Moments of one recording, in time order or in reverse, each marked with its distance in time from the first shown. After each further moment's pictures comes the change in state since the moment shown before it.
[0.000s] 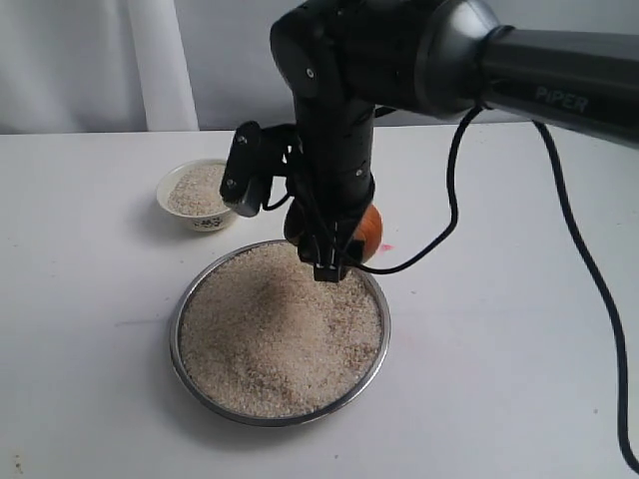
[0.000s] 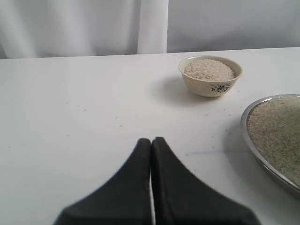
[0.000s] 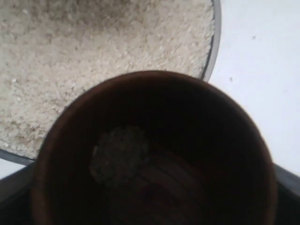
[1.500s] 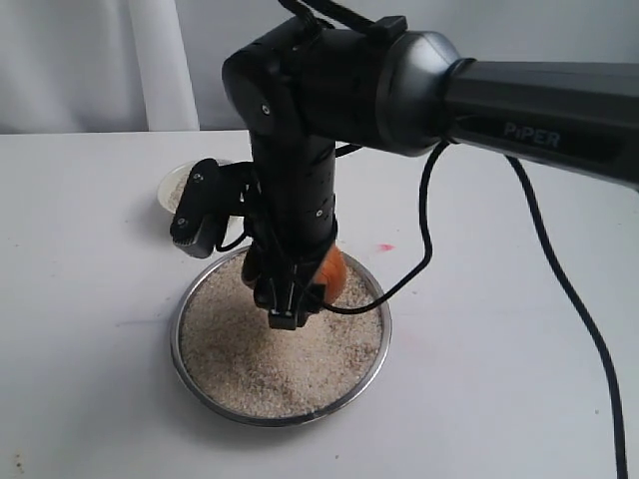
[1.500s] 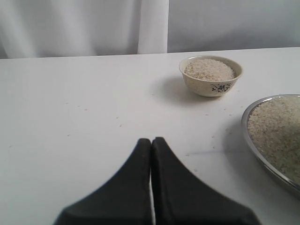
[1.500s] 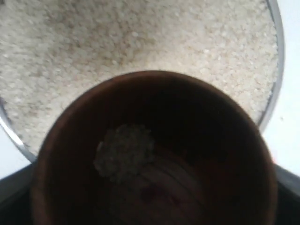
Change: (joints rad) left arm 0.000 0.000 0.000 0.000 0.000 0.000; right arm 0.085 -0.002 0.024 0.100 0.001 0.041
